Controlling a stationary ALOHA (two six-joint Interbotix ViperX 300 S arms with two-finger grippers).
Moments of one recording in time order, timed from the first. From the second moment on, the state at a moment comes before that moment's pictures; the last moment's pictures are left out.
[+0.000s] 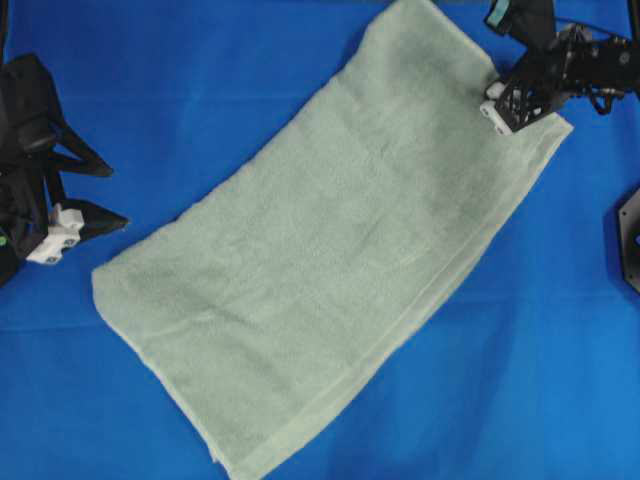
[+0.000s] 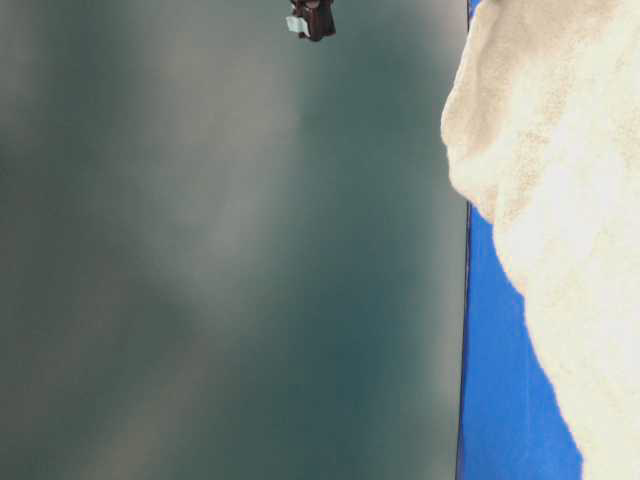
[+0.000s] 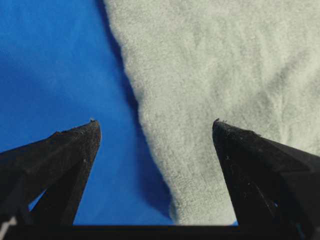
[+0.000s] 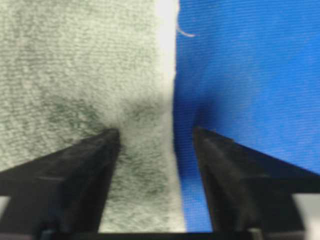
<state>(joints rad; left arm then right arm) 0.05 -0.81 1.06 0.10 0.44 -0.47 -0.69 -0.04 0.96 -0.62 0.22 0.72</state>
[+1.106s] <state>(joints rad) 0.05 -0.84 1.06 0.10 0.39 -0.43 -0.04 -0.17 0.69 -0.38 0.46 0.88</state>
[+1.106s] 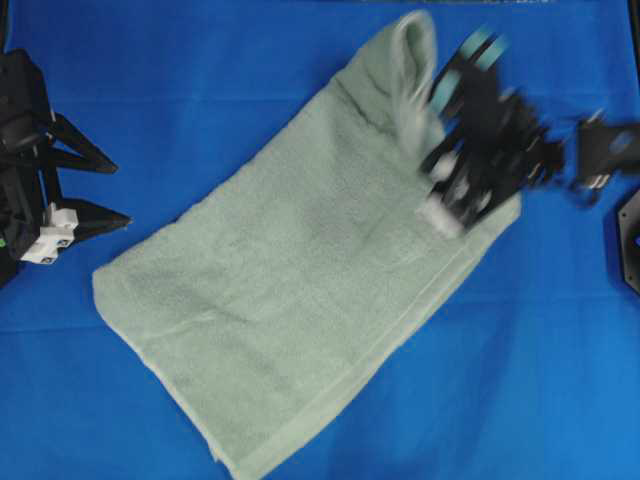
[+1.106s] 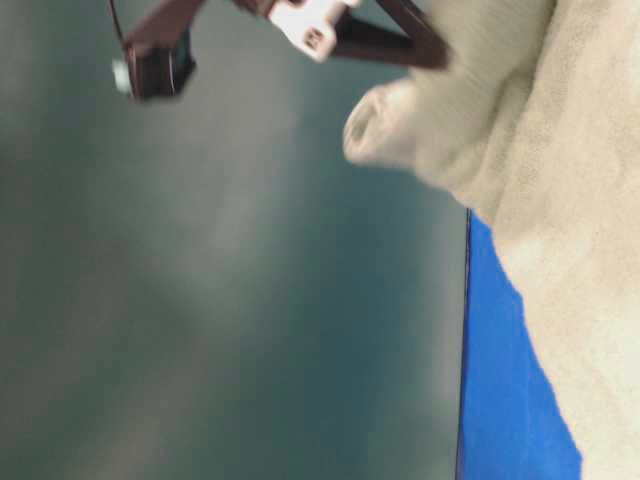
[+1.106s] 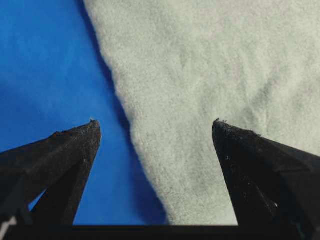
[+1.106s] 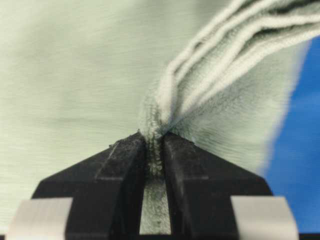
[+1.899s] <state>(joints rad) 0.05 -0.85 1.06 0.10 0.37 -0.39 0.16 0.23 0.36 -0.46 0.52 1.05</state>
